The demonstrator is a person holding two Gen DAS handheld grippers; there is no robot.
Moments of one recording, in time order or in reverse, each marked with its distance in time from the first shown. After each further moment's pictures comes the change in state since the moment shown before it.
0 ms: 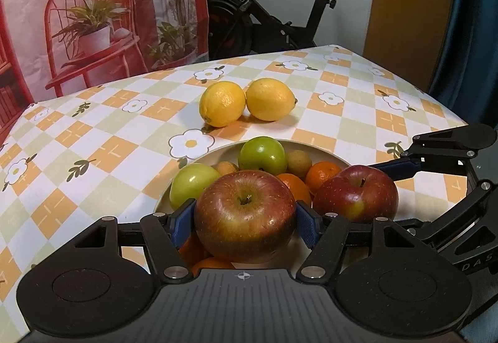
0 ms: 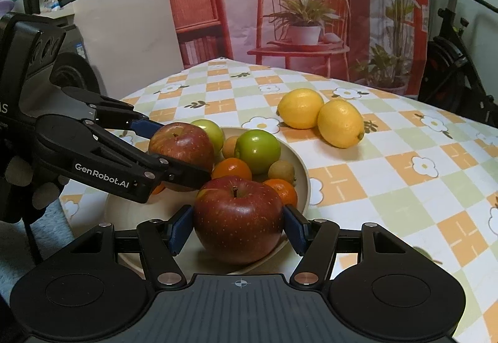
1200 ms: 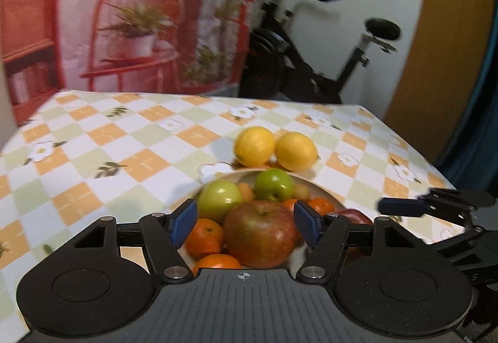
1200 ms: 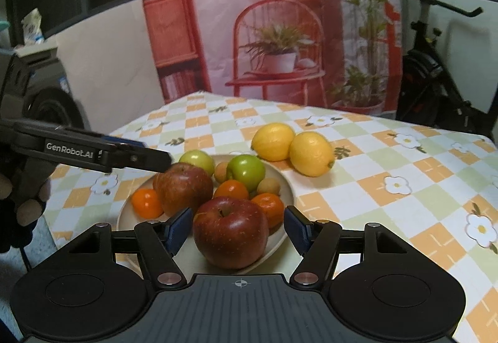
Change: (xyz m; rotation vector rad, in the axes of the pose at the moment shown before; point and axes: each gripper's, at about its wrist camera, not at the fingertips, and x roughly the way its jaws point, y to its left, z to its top) left arm -0.033 0.019 0.003 -0.240 -0.149 0.056; right arm -0.022 -0.013 0.006 0.071 -0.131 -0.068
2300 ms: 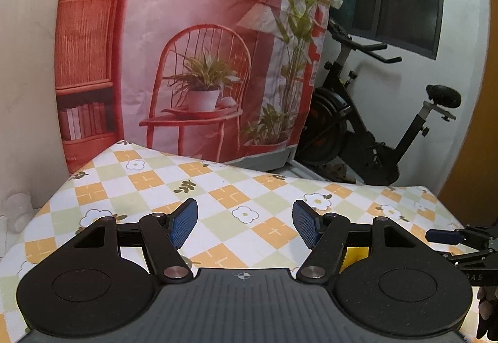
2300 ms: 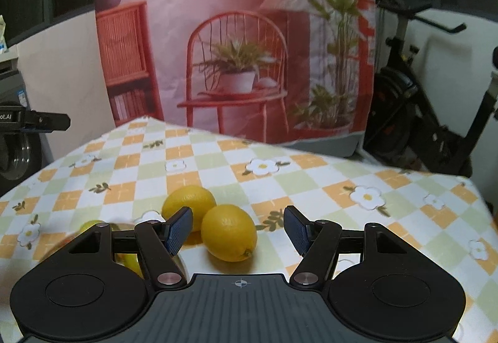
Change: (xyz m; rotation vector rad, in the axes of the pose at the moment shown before) left arm 0.020 0.046 0.080 -0.092 -0.189 0.187; right arm 0.074 -0.080 0.075 -0.015 -0.020 -0.111
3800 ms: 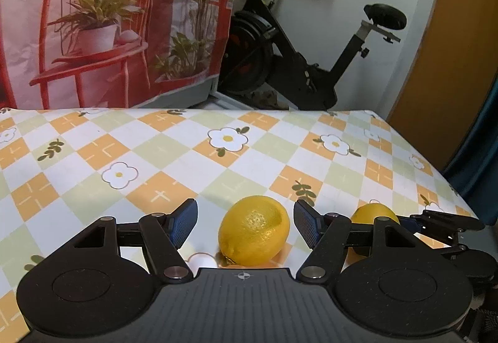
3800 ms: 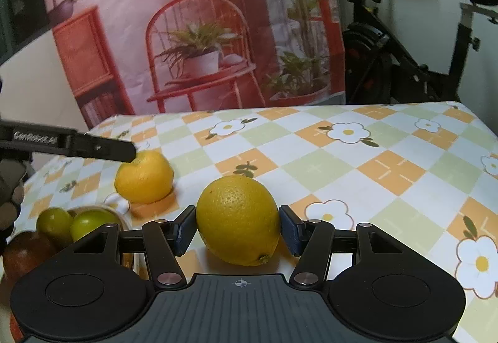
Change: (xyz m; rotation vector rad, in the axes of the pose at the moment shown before) left arm 0.115 -0.069 -0.030 0.130 0.273 -0.293; right arm 0.031 -0.040 -0.057 0.190 0.017 -0.034
